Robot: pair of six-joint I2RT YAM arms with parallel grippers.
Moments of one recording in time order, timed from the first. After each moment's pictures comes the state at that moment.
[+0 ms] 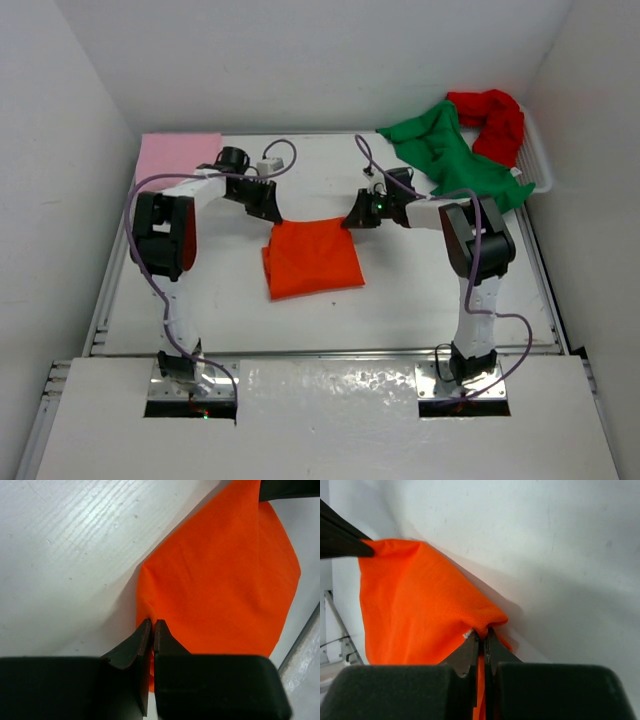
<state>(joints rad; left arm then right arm) -0.14 2.08 1.48 -0.57 0.74 0.21 0.28 2.10 1.19 0.14 -0.65 0.39</state>
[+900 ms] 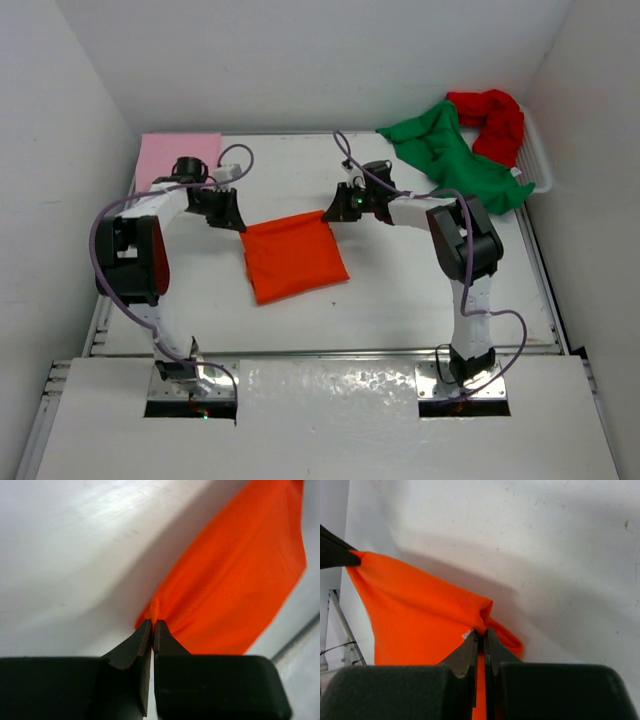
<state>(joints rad) 0.03 1.79 1.24 -0.67 0.63 0.20 0.39 2.09 1.25 0.16 -0.60 0.43</state>
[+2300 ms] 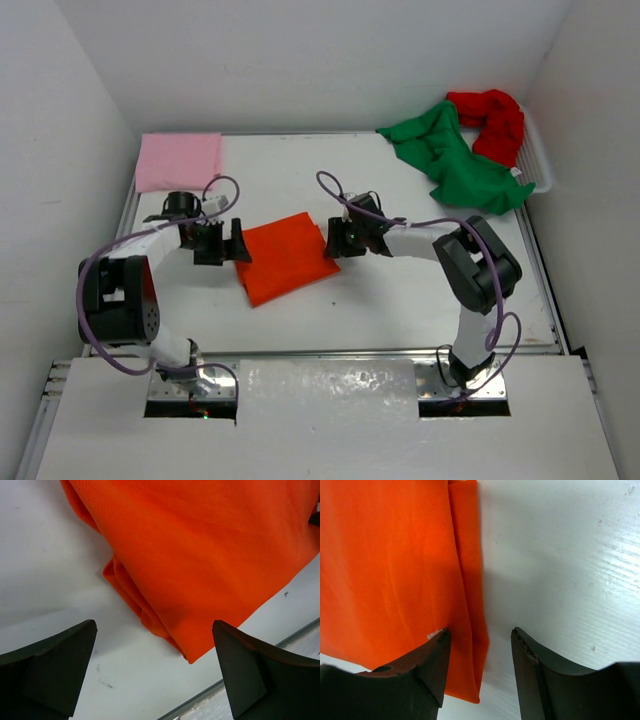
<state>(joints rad) 0.08 1.50 0.85 -0.58 0.52 0.03 0.58 1.88 0.99 0.00 -0.20 0.43</state>
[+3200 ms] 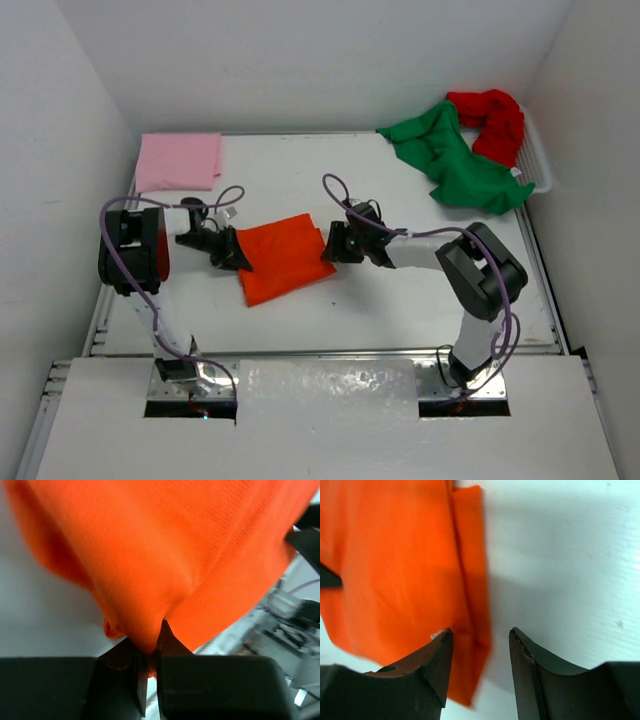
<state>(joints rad) 0.11 1.89 0.97 -0.60 0.77 -0.06 0.62 1.83 0.87 0.15 -0.15 0.63</state>
